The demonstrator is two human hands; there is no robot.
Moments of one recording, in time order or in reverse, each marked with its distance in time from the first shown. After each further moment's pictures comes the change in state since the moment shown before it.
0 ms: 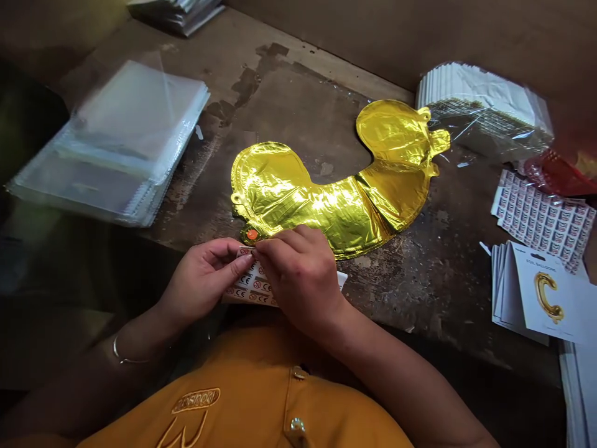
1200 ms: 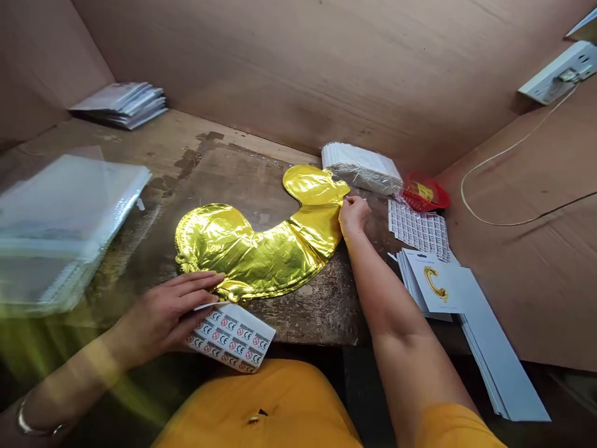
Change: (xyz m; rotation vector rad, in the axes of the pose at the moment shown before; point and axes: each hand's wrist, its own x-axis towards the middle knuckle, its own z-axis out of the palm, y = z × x) left_hand 0.051 -0.003 -0.030 1.110 -0.423 0.845; right_hand 0.050 0.232 -0.097 -0.182 0.551 0.805
